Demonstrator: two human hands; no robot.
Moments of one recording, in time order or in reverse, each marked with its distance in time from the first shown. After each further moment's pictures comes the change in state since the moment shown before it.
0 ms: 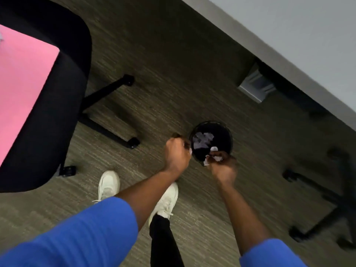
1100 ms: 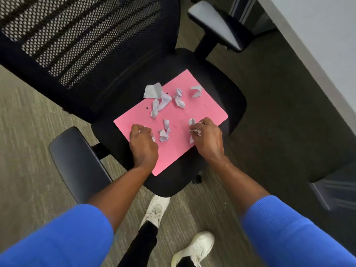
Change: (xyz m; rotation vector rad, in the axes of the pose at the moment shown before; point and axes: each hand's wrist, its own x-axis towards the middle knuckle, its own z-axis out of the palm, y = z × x) left_hand -0.019 -0.250 -0.391 -0.168 0.809 -0.416; right_hand -0.191 -0.344 0.307 -0.585 -0.534 -1.197
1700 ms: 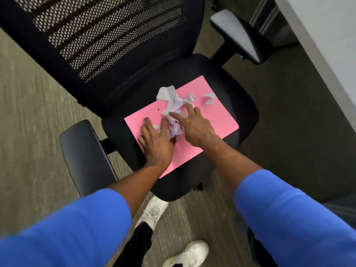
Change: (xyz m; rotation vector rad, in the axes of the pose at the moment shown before) left_hand 0.004 0.012 0.023 0.447 -0.062 0.008; right_hand 0.065 -0.060 0.011 -0.444 -0.354 -0.356
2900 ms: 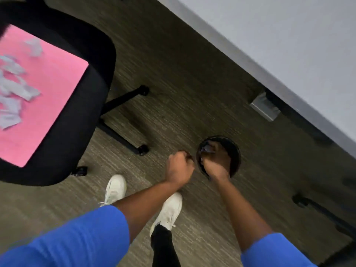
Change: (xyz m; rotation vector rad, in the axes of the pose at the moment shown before) left_hand -0.336 0.197 0.201 -0.214 -0.665 0.439; right_hand -0.449 0.172 0.227 1.007 0.342 1.342
